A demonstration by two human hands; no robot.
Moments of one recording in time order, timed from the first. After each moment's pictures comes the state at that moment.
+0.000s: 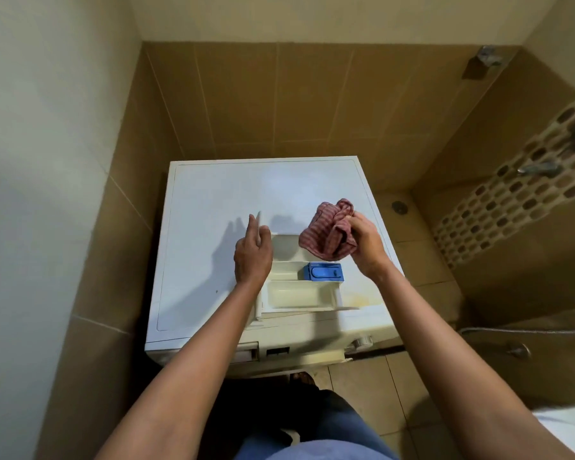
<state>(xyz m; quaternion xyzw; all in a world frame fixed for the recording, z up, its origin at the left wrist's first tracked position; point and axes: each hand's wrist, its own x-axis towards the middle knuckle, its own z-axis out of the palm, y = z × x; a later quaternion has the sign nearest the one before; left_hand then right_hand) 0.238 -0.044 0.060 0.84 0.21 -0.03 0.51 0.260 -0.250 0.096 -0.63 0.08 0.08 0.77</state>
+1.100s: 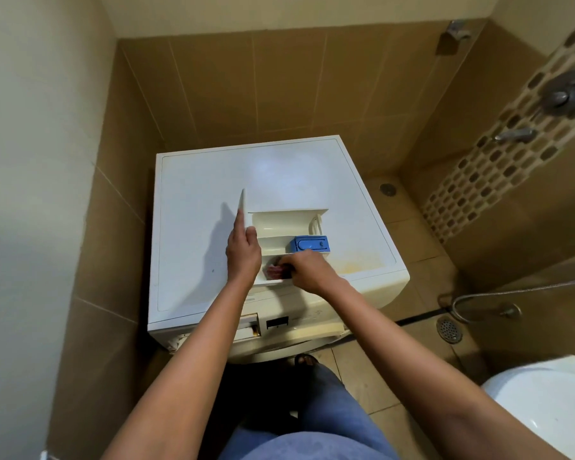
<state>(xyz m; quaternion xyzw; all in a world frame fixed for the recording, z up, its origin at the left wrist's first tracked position) 0.190 -0.038 0.051 0.84 0.16 -0.01 0.51 0.167 -0.180 0.054 -0.96 -0.15 0.14 0.20</state>
